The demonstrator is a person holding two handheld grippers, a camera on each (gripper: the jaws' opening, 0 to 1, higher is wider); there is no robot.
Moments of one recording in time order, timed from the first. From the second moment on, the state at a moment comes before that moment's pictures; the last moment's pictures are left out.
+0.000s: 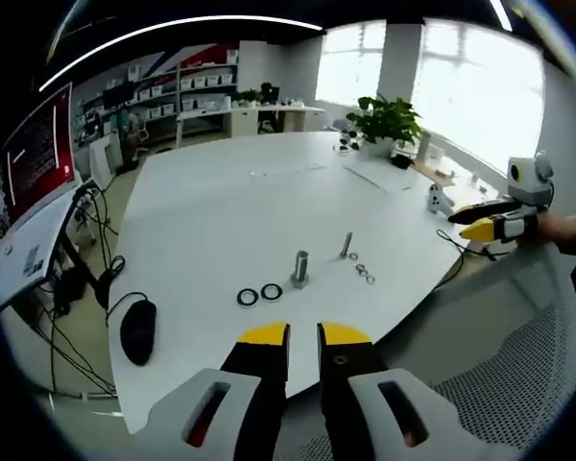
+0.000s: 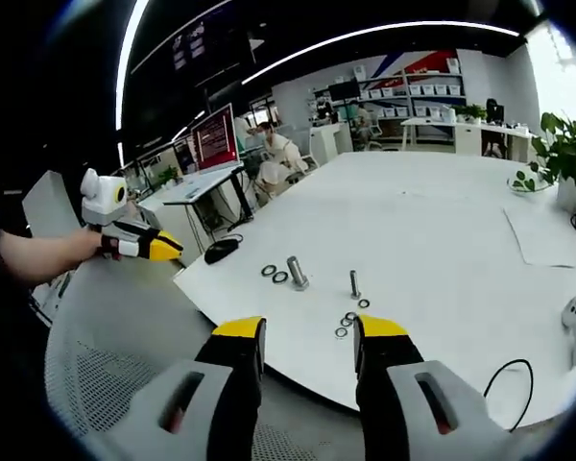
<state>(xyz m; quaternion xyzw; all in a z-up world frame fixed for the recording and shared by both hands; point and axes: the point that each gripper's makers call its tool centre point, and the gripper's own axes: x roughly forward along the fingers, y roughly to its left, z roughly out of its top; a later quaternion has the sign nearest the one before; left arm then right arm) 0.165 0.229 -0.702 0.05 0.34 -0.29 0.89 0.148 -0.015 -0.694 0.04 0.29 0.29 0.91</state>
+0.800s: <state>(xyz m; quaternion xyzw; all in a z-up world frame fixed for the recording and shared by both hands) 0.161 0.227 -0.711 0.07 0.36 -0.30 0.88 0.149 -0.016 -0.693 0.04 0.28 0.29 0.91</state>
